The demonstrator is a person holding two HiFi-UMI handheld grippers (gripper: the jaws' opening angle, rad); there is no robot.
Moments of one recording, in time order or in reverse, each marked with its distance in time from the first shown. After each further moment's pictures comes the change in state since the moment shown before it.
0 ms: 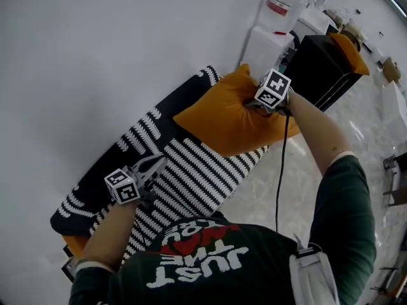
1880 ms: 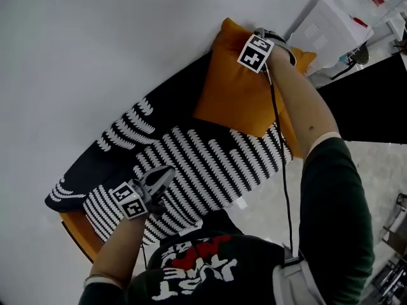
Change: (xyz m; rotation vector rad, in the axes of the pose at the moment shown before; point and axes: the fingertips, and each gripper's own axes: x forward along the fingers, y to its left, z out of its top) left arm 0.128 0.183 -0.087 -0.301 -0.002 0.303; right arm 0.326 -0.344 0.081 -0.325 0.116 -0.405
